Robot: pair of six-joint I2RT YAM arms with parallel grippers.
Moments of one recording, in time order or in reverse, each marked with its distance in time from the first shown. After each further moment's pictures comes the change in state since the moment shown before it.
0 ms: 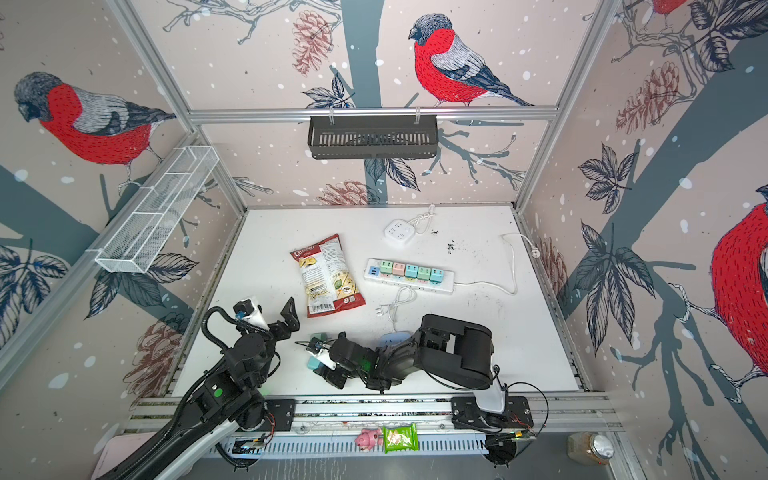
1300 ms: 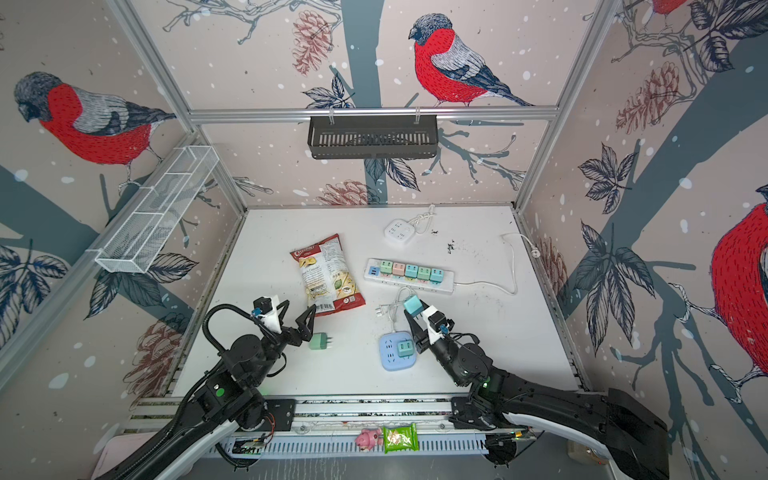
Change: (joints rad) left arm 0.000 0.013 -0.014 0.114 0.448 0.083; right arm -0.284 -1.278 -0.784 0.277 0.444 -0.221
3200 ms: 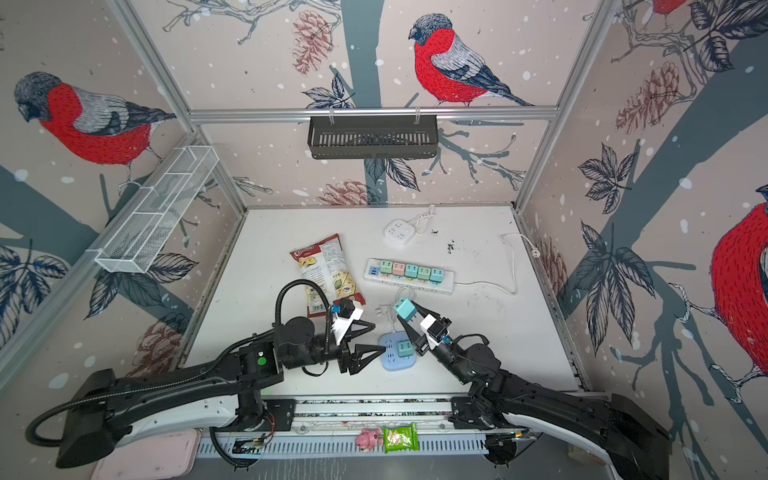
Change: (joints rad) left arm -0.444 0.707 0.377 0.229 0.444 -0.019; right arm -0.011 -0.002 0.000 0.063 -0.249 -0.129
